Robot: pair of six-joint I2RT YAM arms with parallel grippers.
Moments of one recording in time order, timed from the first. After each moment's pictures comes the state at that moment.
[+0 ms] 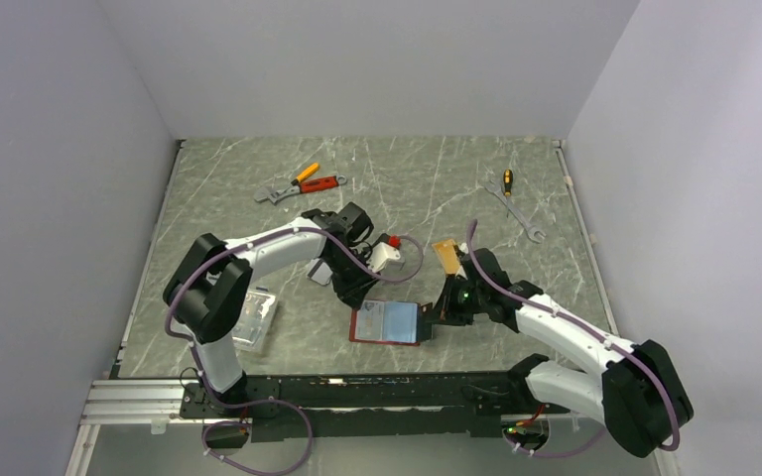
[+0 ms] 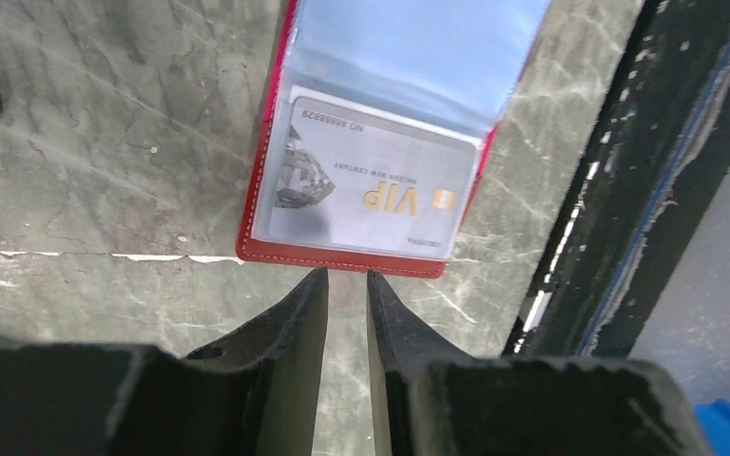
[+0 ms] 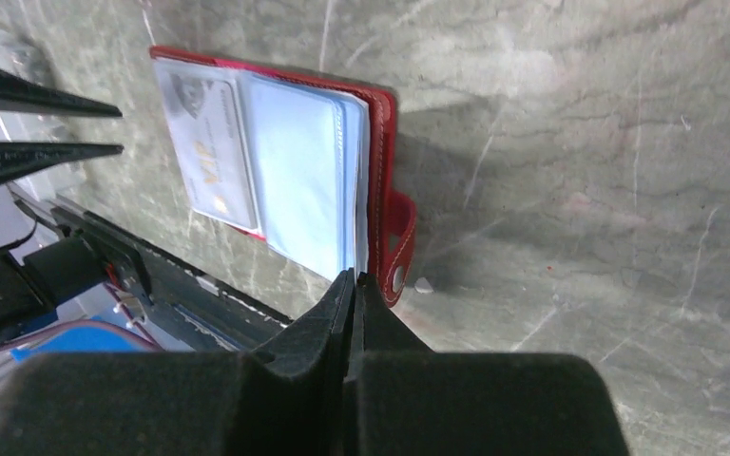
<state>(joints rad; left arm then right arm) -0.70 1.77 1.23 -0.82 0.54 0.50 0.53 1.06 0.47 -0.35 -0.31 0.79</state>
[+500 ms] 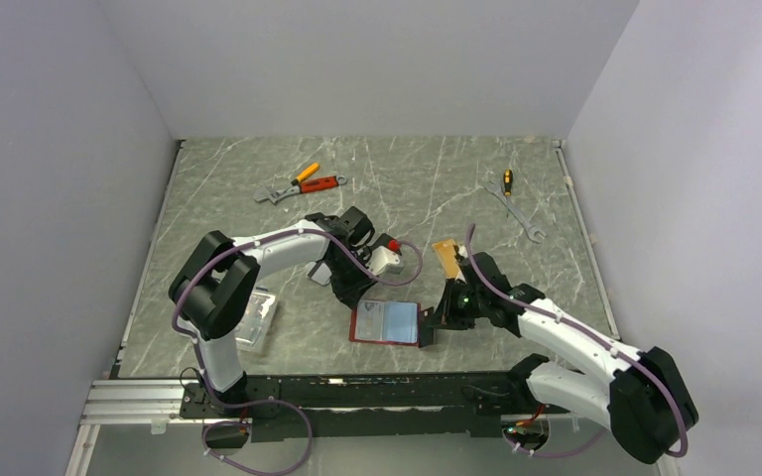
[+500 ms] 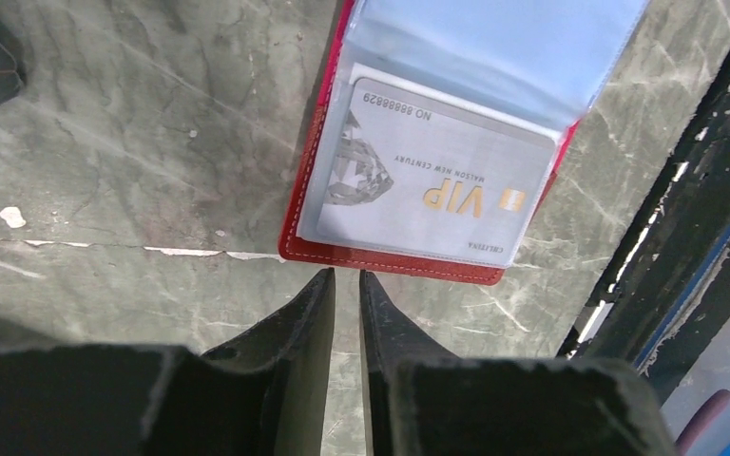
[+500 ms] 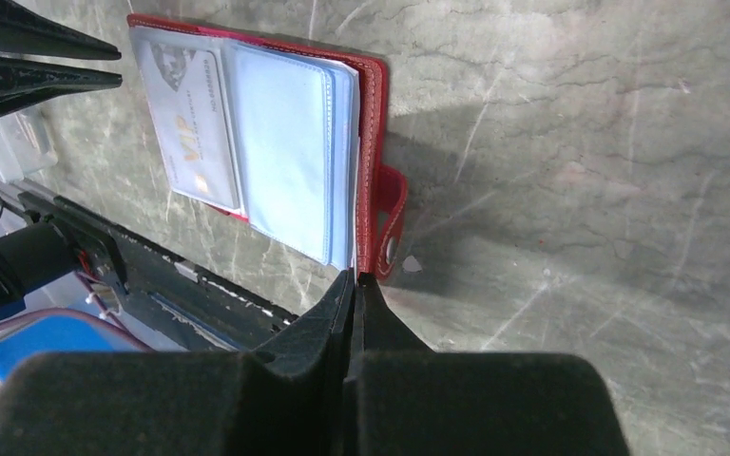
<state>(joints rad) -0.71 1.81 1.20 -0.77 0.44 0.52 0.57 1.04 0.46 -0.39 -0.29 0.77</state>
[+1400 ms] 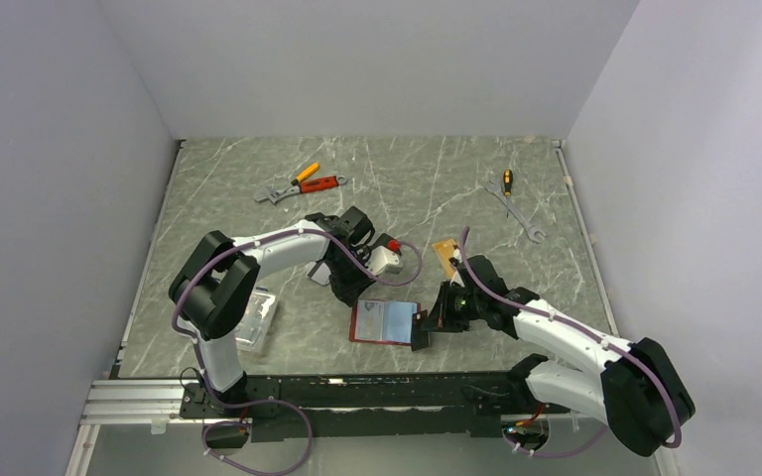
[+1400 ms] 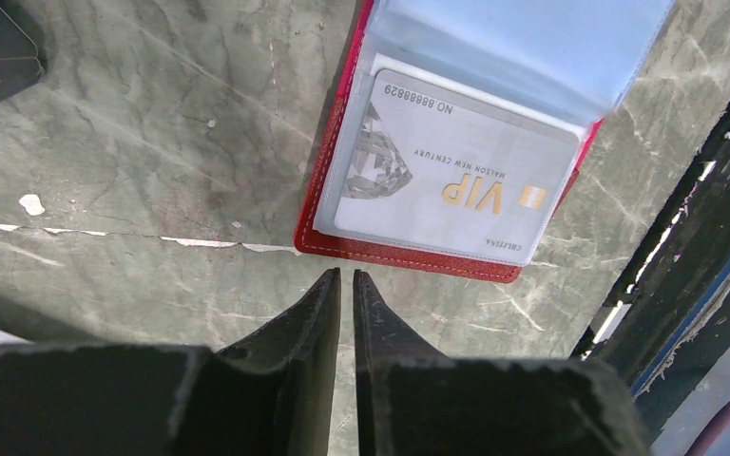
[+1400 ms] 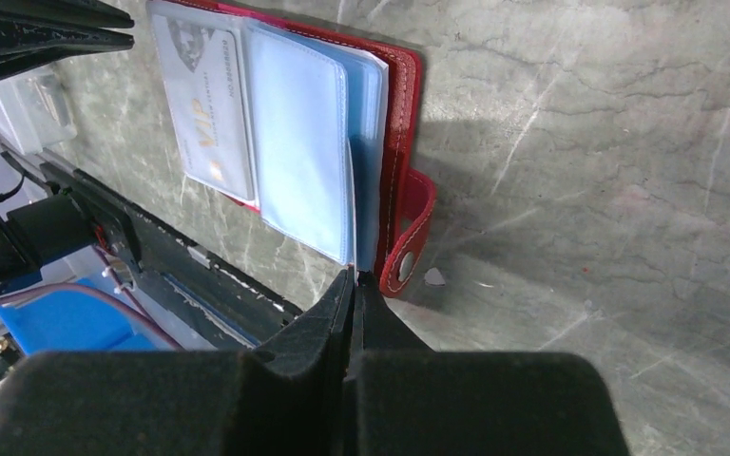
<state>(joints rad) -0.71 1.81 1.20 -0.76 0.39 0.52 0.57 1.06 0.41 -0.29 -0.36 0.78</state>
